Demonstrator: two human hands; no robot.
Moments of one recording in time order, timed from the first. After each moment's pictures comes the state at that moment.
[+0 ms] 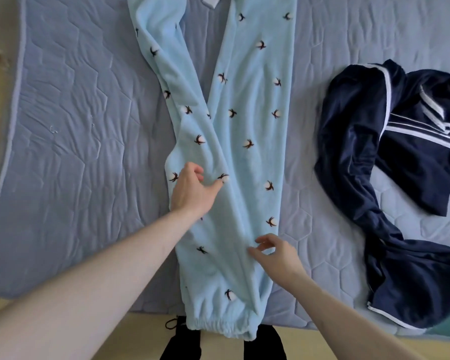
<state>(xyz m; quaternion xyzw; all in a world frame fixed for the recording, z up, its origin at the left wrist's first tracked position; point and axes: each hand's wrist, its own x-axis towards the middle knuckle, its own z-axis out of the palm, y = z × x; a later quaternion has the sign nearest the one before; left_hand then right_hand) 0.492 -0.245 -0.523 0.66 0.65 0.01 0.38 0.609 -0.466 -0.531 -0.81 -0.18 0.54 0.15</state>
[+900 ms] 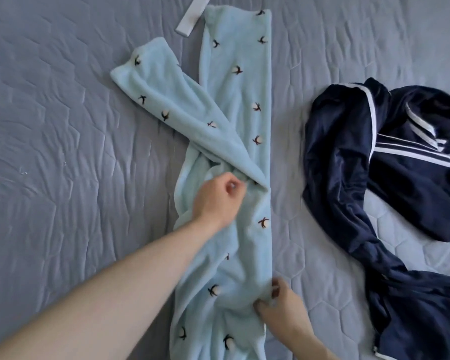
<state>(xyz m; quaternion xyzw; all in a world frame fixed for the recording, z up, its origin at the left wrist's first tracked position) 0.604 -0.228 -0.538 0.76 0.51 0.05 0.40 0.631 -0.484 -0.539 -0.83 -0.12 0.54 0.13</state>
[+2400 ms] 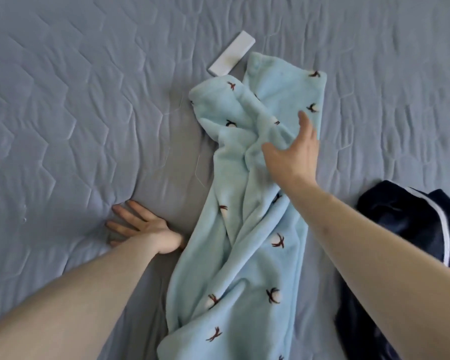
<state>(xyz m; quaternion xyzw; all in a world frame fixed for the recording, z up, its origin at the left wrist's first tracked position) 0.576 -0.024 -0.677 0.47 0.82 -0.22 0.25 0.831 -0.031 -0.563 -0.86 -0.29 0.25 0.33</state>
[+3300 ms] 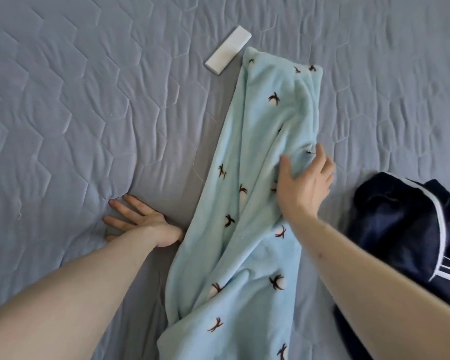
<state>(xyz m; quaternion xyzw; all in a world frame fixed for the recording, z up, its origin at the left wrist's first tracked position) 0.563 -0.019 -0.680 0.45 0.80 -0.27 0.29 0.817 -0.094 -0.597 -0.92 -0.21 0.15 0.31</state>
